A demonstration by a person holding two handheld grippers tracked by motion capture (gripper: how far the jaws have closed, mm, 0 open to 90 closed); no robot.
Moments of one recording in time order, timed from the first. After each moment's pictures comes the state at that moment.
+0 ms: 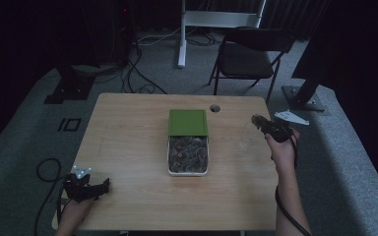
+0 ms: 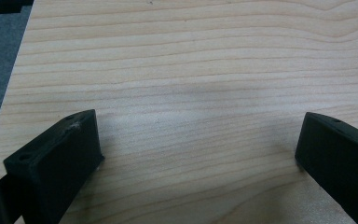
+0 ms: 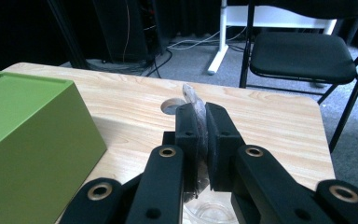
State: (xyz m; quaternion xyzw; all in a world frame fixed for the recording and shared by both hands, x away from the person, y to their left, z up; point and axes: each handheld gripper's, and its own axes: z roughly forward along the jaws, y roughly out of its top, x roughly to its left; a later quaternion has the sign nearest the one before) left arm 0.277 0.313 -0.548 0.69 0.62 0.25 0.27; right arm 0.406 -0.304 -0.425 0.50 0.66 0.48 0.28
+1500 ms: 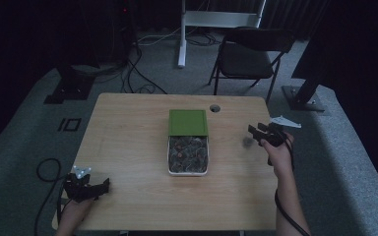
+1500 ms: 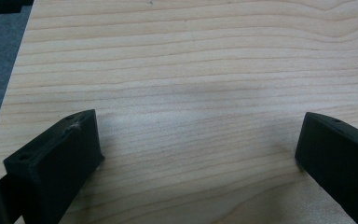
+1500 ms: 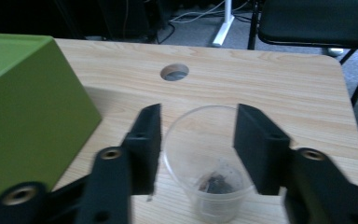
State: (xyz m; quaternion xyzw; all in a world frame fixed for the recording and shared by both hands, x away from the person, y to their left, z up) left arm 0.277 0.313 -0.548 0.69 0.62 0.25 0.27; right arm 0.414 -0.303 -0.458 0.52 0.68 0.46 0.24
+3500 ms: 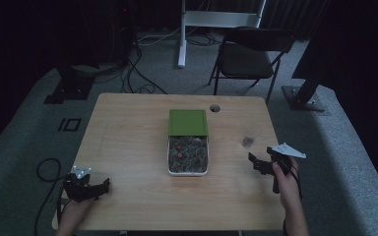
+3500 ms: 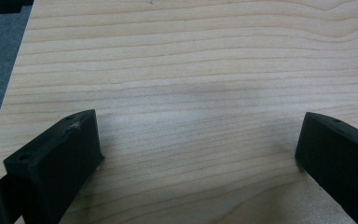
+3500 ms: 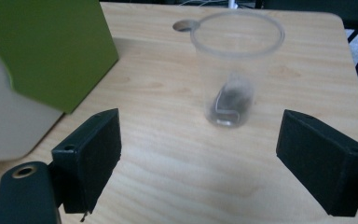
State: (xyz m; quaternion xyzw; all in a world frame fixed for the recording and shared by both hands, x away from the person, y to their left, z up) left arm 0.276 0.313 -0.548 0.69 0.62 0.25 0.27; right arm 0.336 -0.309 -0.494 0.51 0.70 0.44 0.25
